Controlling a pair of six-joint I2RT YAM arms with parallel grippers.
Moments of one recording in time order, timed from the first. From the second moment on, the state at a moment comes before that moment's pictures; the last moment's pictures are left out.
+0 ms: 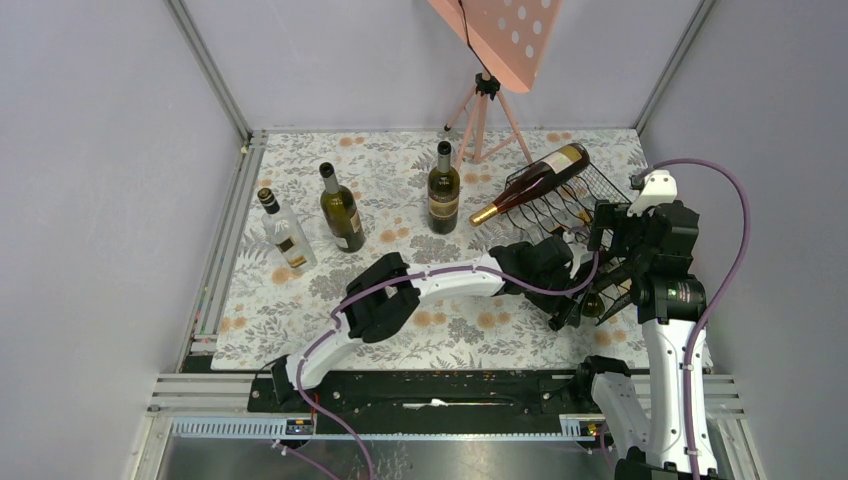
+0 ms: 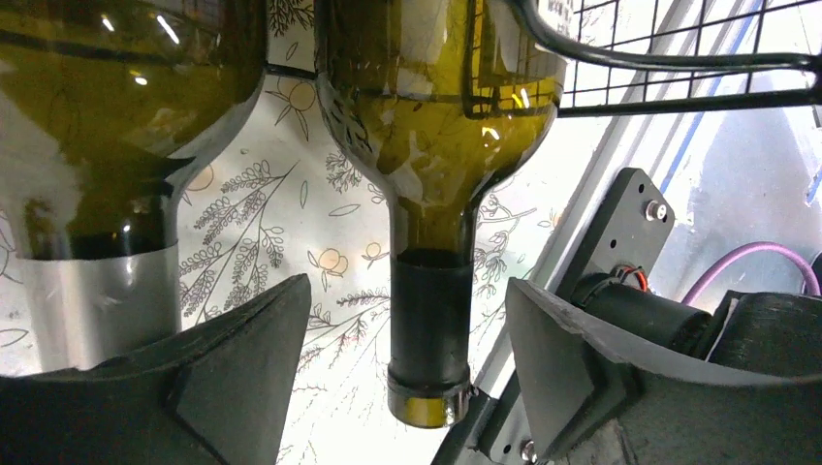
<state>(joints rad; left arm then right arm) -1.17 2.36 1.94 -0.34 0.30 -0.52 -0.14 0.75 0.93 -0.61 -0.04 -0.09</state>
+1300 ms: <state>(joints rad) -0.90 1.60 1.53 -0.56 0.12 -0.05 -0.15 0.73 0.93 -0.65 -0.29 -0.13</state>
